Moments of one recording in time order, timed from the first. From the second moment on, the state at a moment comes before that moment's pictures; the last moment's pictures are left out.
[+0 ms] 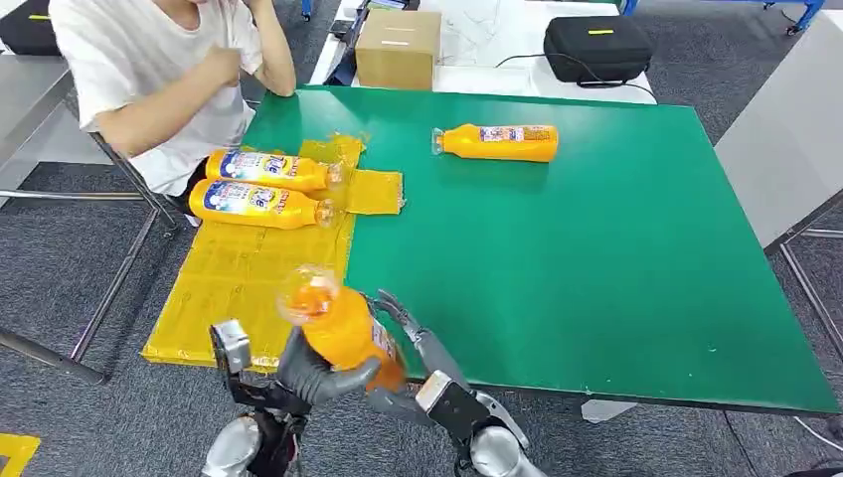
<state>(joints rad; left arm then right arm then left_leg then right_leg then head) 0.03 -0.15 -0.35 -1.43 0.07 -0.06 -0.46 -0.11 0.12 0.58 -1.20 0.29 0.00 -0.63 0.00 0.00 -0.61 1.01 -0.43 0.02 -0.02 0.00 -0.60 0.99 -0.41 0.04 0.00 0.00</state>
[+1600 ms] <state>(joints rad) -0.40 -0.03 -0.26 -0.91 -1.01 0.21 -0.05 -0.04 0.12 0.47 -1.34 0.31 -0.04 -0.65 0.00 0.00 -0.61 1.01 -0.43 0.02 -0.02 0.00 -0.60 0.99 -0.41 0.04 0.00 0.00</state>
